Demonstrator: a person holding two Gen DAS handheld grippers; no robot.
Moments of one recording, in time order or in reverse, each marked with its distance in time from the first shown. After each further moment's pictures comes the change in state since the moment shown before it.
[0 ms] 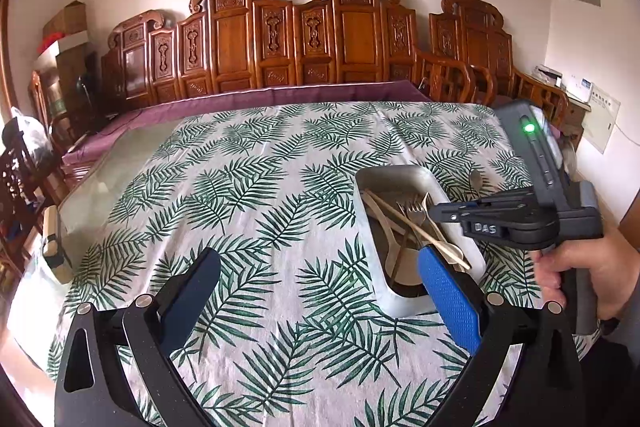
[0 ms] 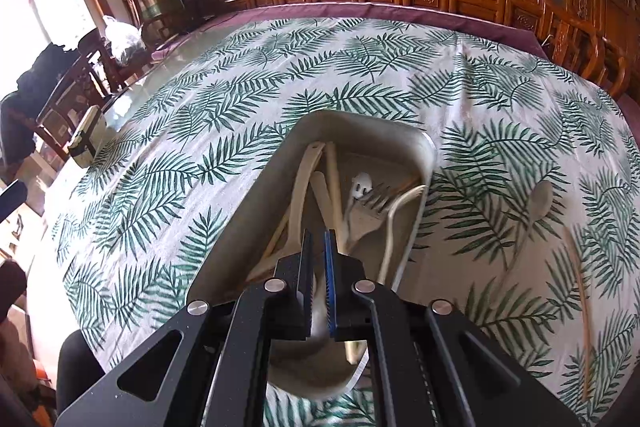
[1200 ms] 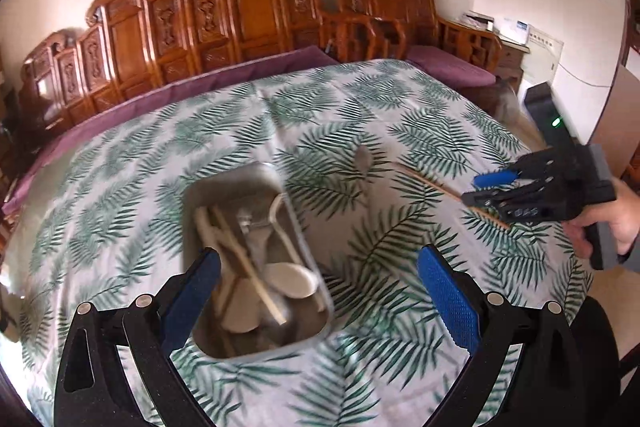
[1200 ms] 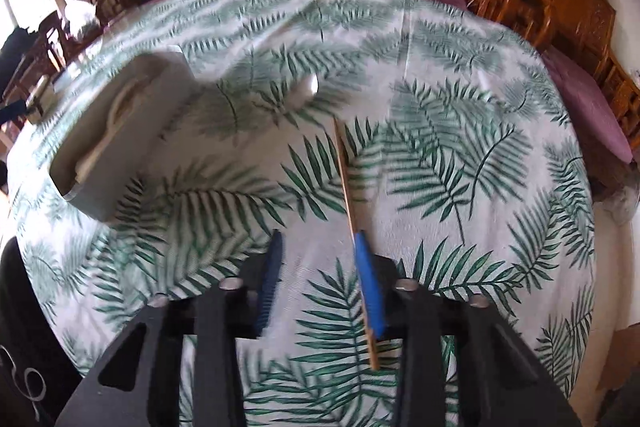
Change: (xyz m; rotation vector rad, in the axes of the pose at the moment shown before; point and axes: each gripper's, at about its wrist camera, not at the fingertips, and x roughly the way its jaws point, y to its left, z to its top) left arm 0.064 -0.159 0.030 0.187 0.124 -0.219; right arm -0.056 -0.208 -0.086 0.006 0.135 -0.147
